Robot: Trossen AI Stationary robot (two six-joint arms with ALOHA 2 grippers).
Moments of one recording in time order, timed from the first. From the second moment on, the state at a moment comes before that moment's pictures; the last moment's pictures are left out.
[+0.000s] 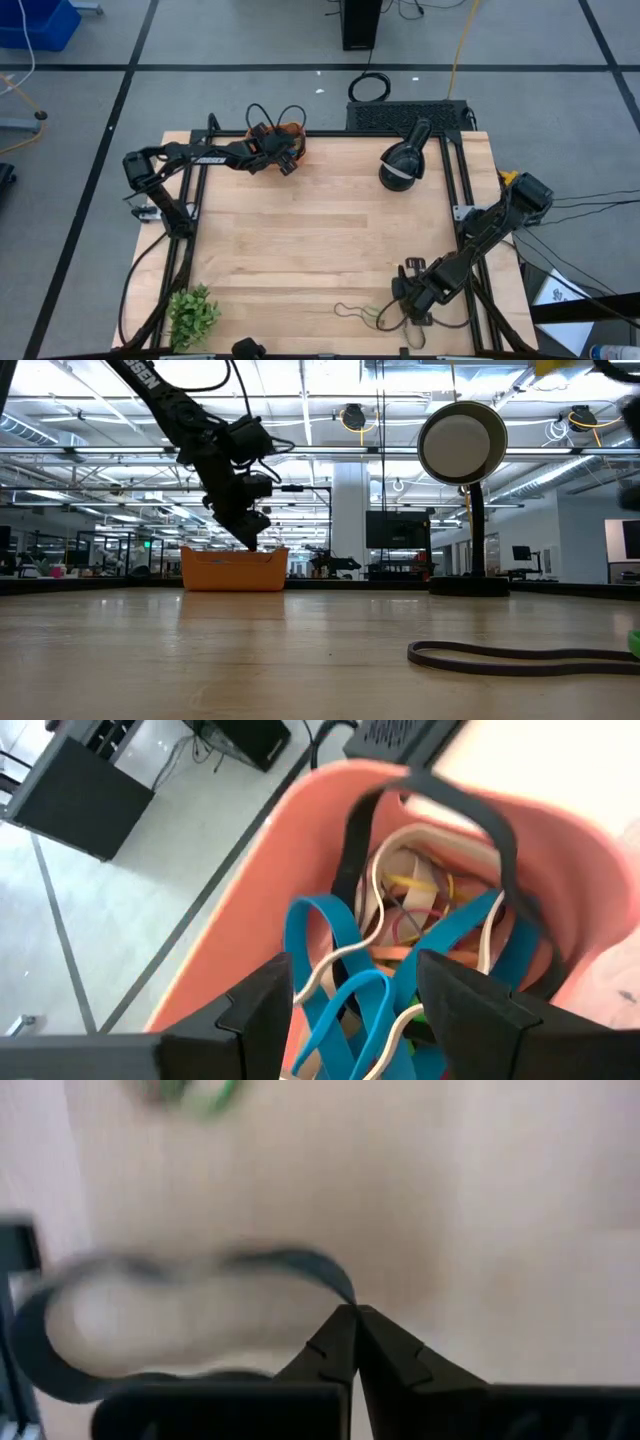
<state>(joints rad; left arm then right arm) 0.51 1.66 0.95 -0.15 -0.50 0.13 0.77 1.59 0.87 -0.65 0.00 0.82</state>
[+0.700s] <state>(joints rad) 0.32 1.42 0.95 -0.05 0.05 0.02 0.53 1.27 0.87 -0.35 0.52 0.08</state>
